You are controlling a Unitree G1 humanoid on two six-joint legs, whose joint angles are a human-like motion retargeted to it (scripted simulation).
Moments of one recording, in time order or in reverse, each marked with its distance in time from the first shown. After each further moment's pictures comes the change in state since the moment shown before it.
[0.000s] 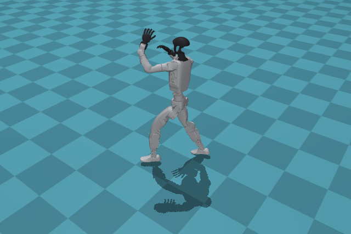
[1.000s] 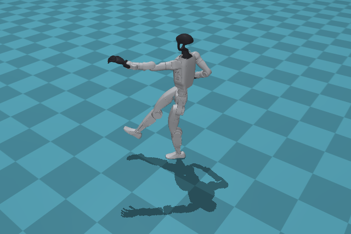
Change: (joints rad) left arm -0.079 0.043 -0.098 1.228 0.975 0.484 0.336; right arm 1.281 0.560 -0.119 -0.071 0.963 0.505 0.315; waist -0.335 -0.132 0.207; left_leg 0.682 -0.211 -0.277 -0.352 -0.101 0.080; right_leg -0.776 0.234 -0.041 -0.260 0.295 -0.395
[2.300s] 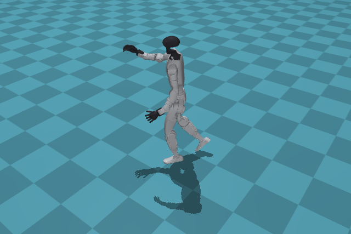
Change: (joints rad) left arm 1.291 -0.556 0.431 -0.504 -0.623 -0.306 -0.613; right arm -1.776 -0.215 0.069 1.204 -0.907 -0.524 -0.462; waist 0.445 -0.032 -0.239; left_leg -0.504 0.171 0.038 0.345 -0.188 -0.131; right_leg 0.576 0.053 -0.029 0.599 -0.021 0.397
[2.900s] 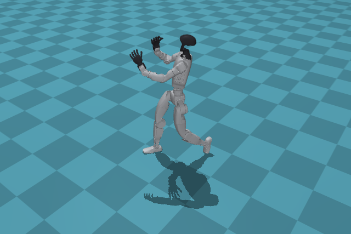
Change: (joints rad) left arm -0.845 -0.151 -0.432 -0.264 -0.099 -0.158 0.260; right arm 0.155 0.116 0.339 -0.986 0.447 0.019 0.260; waist -0.346 -0.014 -0.112; left_leg 0.624 -0.080 0.045 0.215 0.696 -0.283; right_leg -0.324 -0.234 0.015 -0.361 -0.012 -0.393
